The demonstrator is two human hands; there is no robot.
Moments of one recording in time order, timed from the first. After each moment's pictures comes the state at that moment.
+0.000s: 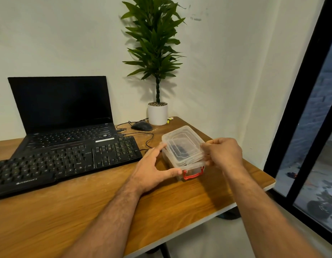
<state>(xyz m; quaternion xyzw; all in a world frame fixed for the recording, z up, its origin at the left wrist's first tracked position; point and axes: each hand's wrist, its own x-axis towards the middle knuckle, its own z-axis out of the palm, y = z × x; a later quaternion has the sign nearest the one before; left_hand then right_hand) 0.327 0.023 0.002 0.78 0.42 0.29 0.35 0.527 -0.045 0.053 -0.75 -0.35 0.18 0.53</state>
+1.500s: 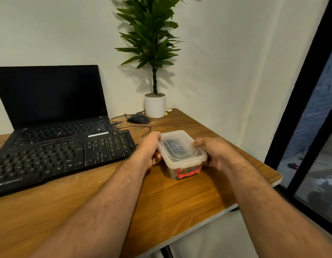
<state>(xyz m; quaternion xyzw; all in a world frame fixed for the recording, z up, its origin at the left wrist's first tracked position) 0.375 0.079 0.022 0.44 0.56 0.34 0.61 0.542 -0.005 0.032 -0.68 -0.32 0.42 0.52</state>
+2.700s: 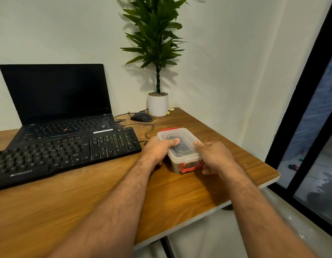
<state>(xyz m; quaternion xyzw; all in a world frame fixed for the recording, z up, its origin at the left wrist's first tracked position) 0.374 0.070 0.003 0.62 0.52 0.34 0.49 0.515 -0.039 0.037 -0.79 -0.40 0.27 0.37</state>
